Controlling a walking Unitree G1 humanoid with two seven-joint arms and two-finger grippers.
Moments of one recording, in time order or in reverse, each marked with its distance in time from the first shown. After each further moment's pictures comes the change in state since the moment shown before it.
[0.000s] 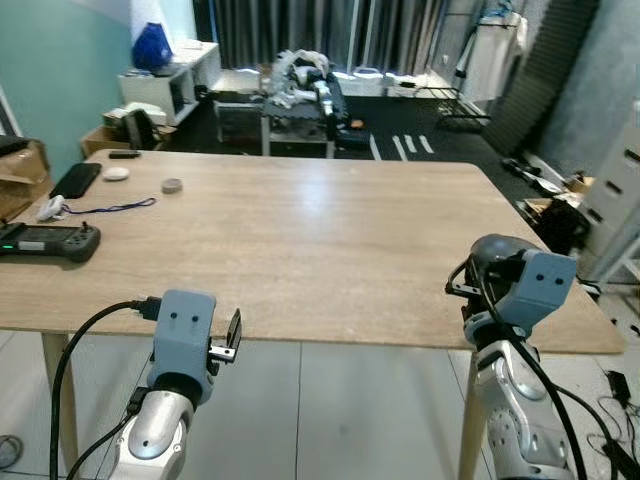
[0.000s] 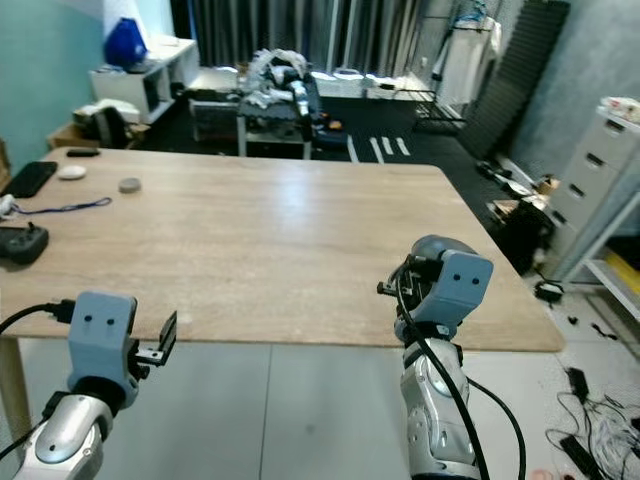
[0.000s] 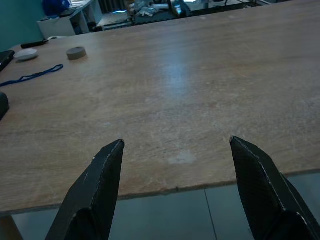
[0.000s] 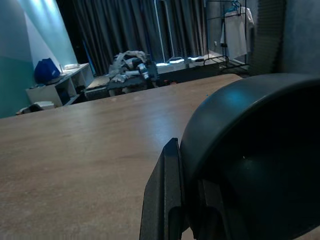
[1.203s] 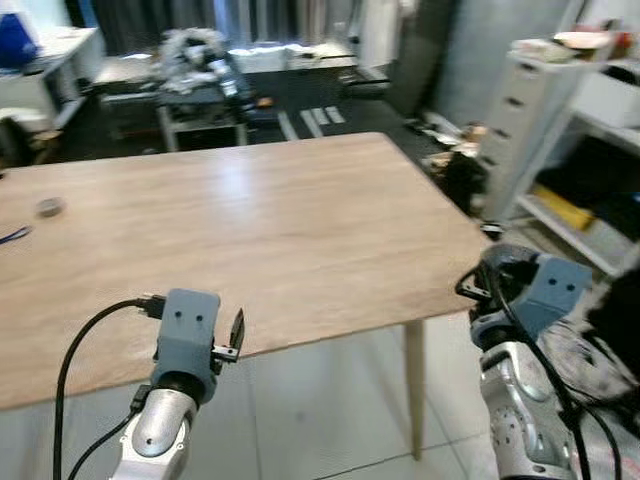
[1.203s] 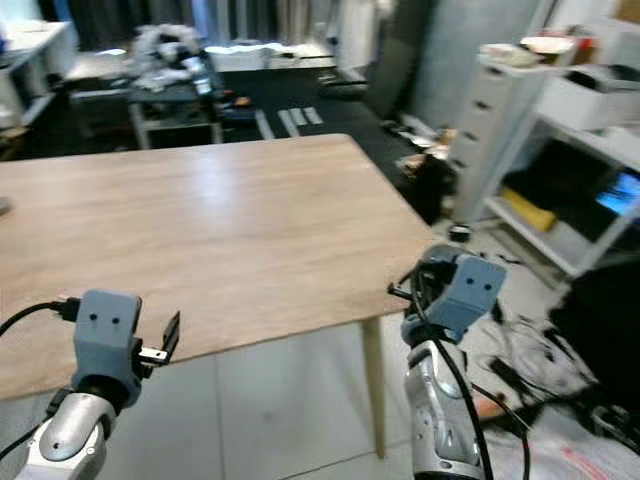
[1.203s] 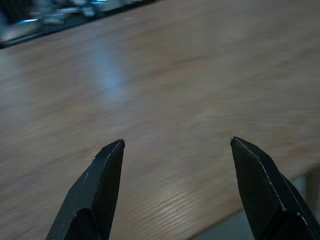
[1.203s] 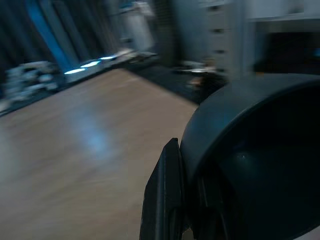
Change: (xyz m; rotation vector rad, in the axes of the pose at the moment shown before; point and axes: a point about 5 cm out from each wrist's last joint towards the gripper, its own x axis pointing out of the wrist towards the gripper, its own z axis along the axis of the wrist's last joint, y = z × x) left arm 0.001 -0.006 -0.001 0.017 0.016 -0.037; right arm 0.000 -0.018 -0.007 0.060 0.042 -0.121
